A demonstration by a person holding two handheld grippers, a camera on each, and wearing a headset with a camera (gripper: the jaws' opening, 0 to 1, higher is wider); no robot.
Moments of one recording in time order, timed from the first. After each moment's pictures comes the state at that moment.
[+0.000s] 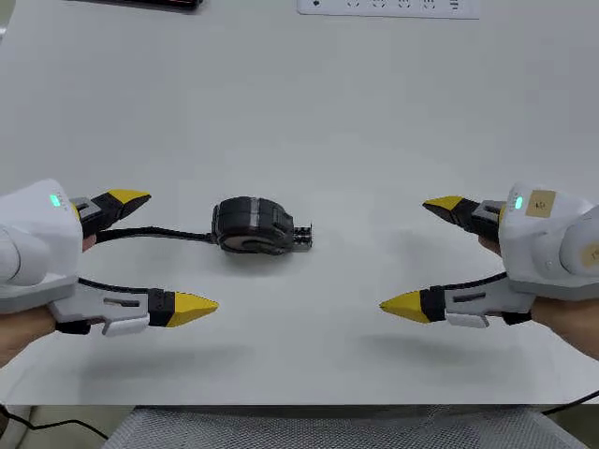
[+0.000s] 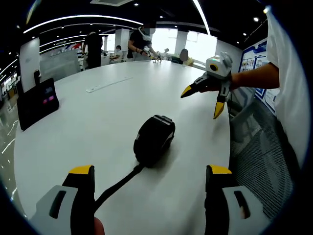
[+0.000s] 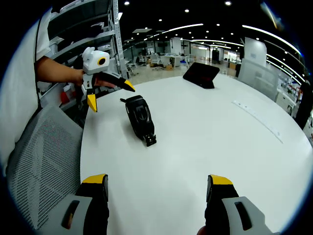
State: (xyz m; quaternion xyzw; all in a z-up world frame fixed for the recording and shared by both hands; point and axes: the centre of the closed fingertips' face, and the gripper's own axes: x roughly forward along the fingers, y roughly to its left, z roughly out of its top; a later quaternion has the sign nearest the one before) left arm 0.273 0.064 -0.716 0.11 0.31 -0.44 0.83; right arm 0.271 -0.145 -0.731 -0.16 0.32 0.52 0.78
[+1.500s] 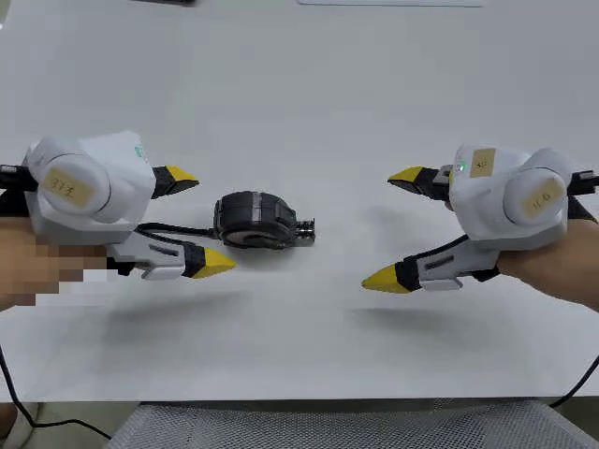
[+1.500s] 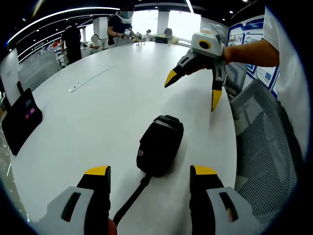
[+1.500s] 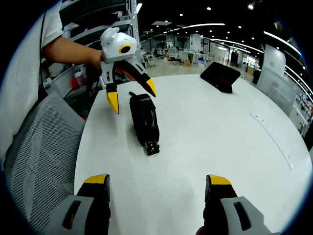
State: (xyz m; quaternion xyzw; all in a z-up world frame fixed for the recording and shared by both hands) left arm 0.301 0.039 -0.733 0.19 0.35 -0.49 0.77; right arm 0.288 -0.115 -0.738 -0.21 0.32 0.57 0.73
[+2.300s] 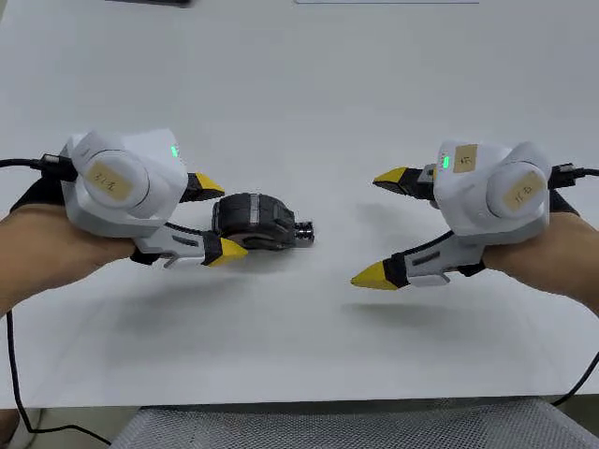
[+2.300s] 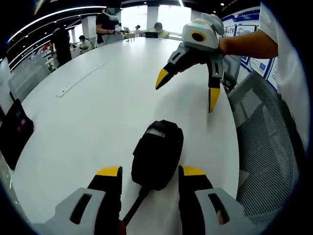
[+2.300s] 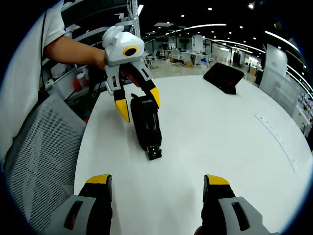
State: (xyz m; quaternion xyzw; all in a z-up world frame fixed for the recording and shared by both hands) left arm 0.303 0.019 -0.743 0.22 0.36 -0.51 0.75; right arm 0.288 -0.104 -0.742 -0.20 0.32 0.58 0.72
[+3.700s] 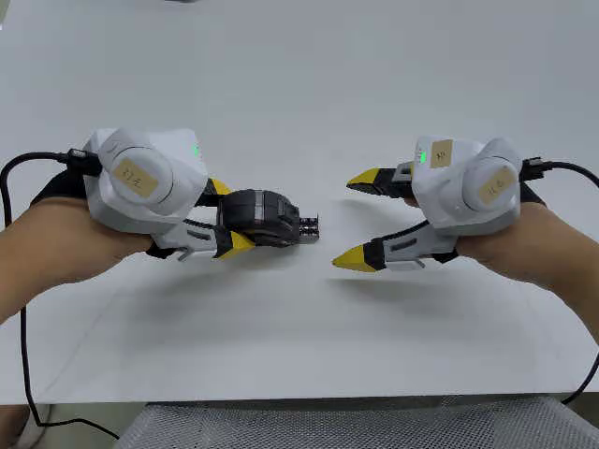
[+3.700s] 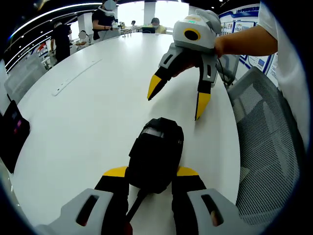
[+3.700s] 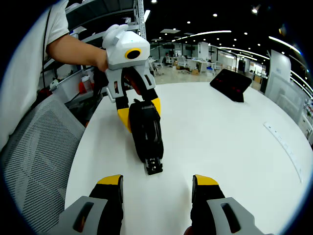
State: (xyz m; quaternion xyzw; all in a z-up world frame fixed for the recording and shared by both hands) left arm 0.303 0.017 -0.752 0.24 0.37 -0.52 0.73; right arm 0.299 -0.072 -0.756 -0.19 0.28 0.61 0.71
